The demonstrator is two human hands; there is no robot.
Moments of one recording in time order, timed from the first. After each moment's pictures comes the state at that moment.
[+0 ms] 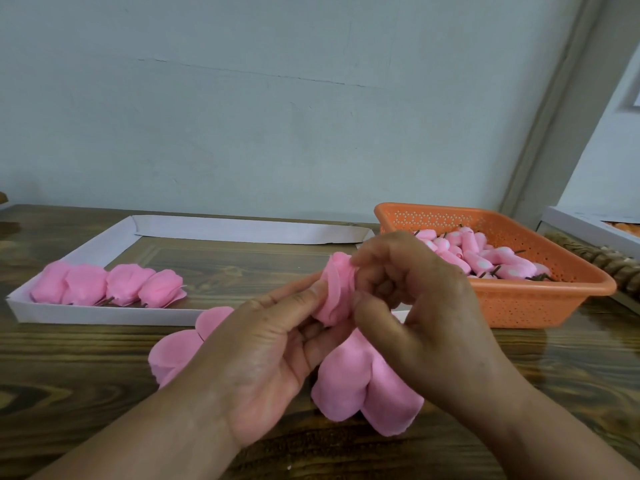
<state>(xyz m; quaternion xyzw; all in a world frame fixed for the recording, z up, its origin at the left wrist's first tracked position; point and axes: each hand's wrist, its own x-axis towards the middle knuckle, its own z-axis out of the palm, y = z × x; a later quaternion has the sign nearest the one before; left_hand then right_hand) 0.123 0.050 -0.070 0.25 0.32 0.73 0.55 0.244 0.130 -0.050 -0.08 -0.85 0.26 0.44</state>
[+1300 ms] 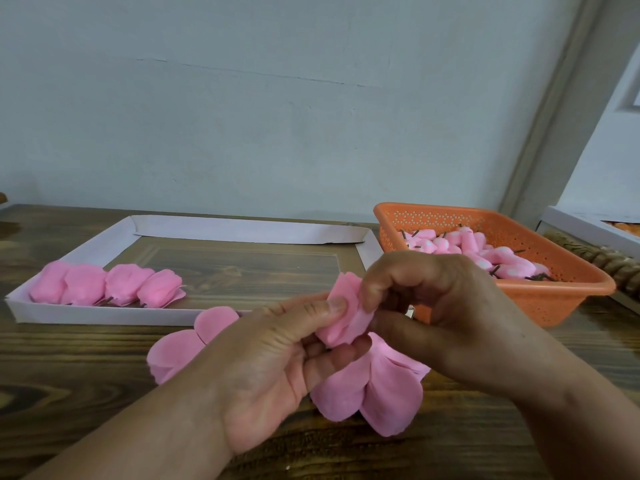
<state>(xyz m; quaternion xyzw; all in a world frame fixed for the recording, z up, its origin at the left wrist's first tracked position) 0.127 0.045 -0.068 0.24 0.38 0.68 0.58 0.264 0.146 -0.031 0.00 -0.91 0.28 0.29</state>
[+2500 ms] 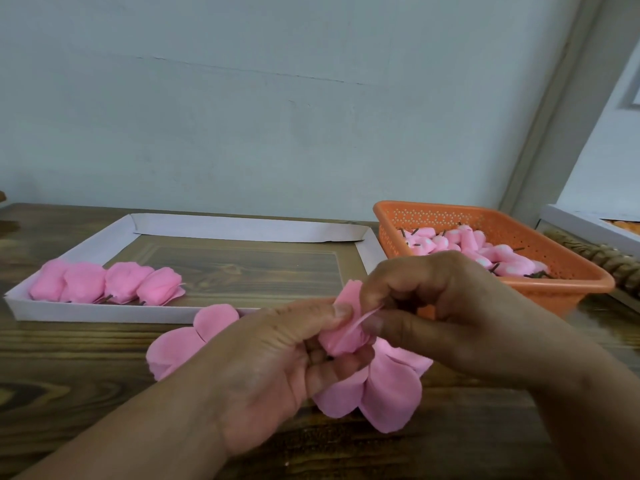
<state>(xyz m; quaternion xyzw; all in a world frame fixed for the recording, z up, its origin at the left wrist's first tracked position) 0.130 0.042 -0.063 0.24 0.40 0.65 0.60 0.269 0.152 -0.025 -0.04 -0.93 0.30 0.20</state>
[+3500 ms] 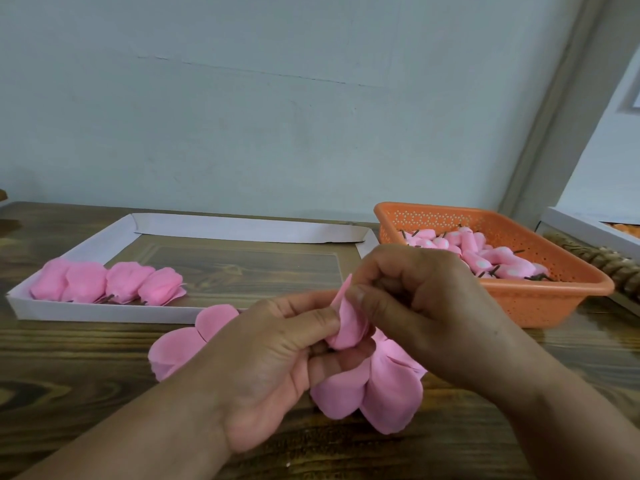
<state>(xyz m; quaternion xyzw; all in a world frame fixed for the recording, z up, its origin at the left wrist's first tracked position) 0.127 0.044 -0.068 0.30 0.39 0.66 0.57 0.254 0.142 -0.035 -0.09 -0.91 0.29 0.30</state>
